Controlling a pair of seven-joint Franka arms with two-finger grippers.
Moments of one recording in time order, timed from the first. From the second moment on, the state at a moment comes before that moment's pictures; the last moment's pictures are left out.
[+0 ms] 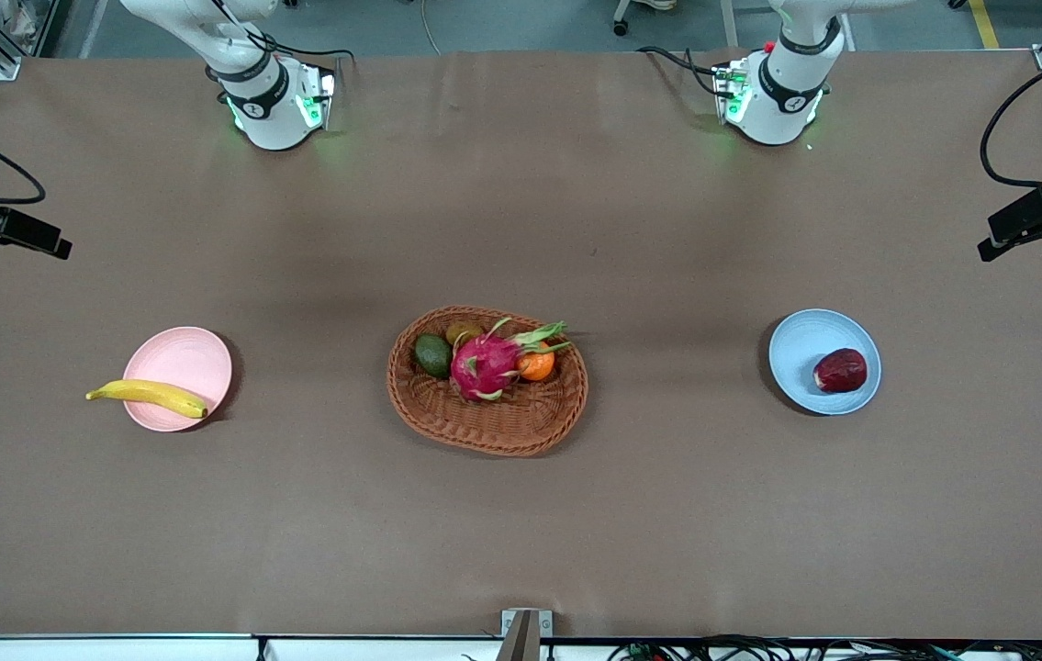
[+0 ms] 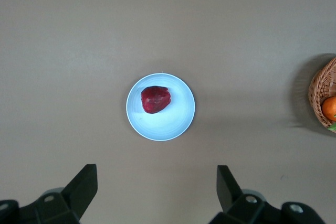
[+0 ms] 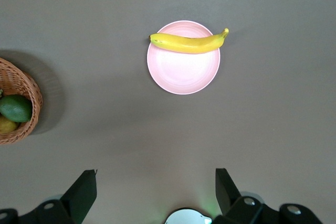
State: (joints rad) left arm 0.01 0.02 0.03 -1.53 -0.06 1.59 0.04; right arm -0.01 0.08 -0.04 -1.45 -0.01 1.39 0.14
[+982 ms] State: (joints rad) left arm 0.01 0.02 0.02 -1.53 -0.03 1.59 0.04; right arm 0.01 -0.04 -0.11 -1.54 -0.02 1.39 0.09
